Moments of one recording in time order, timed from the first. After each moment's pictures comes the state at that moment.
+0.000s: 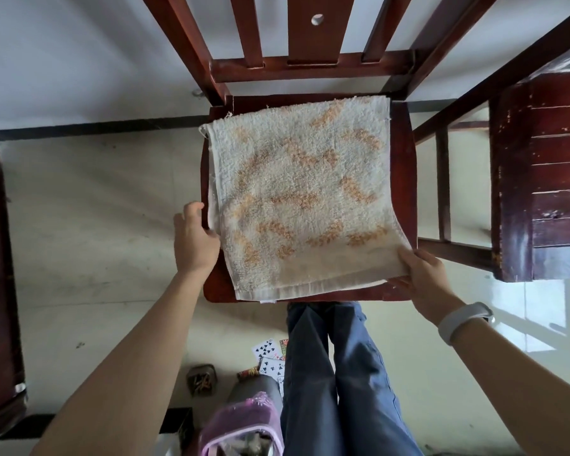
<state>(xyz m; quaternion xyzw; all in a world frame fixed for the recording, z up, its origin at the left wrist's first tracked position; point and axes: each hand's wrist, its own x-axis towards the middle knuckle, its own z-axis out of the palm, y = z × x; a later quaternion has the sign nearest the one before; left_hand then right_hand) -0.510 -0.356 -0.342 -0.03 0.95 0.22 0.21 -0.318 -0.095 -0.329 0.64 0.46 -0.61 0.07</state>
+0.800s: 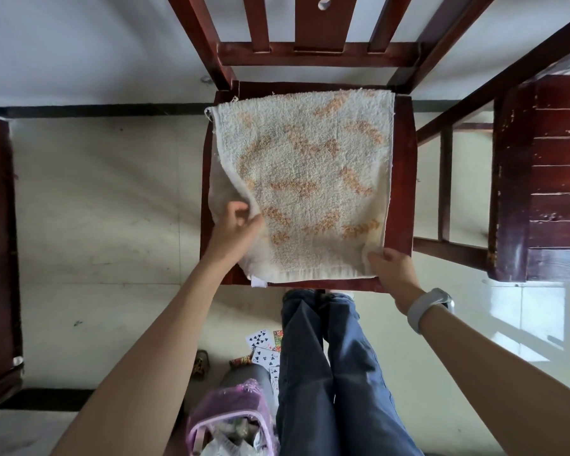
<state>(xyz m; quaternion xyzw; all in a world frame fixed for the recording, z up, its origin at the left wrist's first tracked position) -0.473 -0.319 -0.310 -0.08 0.82 0.38 0.42 -0.309 -0.113 -0.359 0.56 0.64 -0.48 0.21</state>
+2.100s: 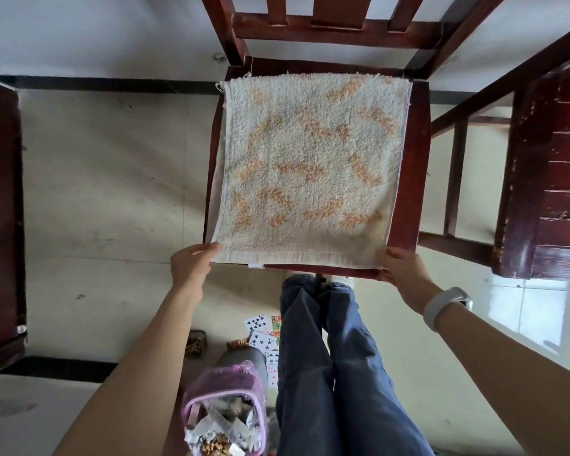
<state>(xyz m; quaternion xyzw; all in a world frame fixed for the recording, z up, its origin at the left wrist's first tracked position) -0.426 -0.402 -0.341 -0.42 0.75 0.43 0.28 -0.292 -0.109 -0.353 0.55 0.55 -0.60 0.20</state>
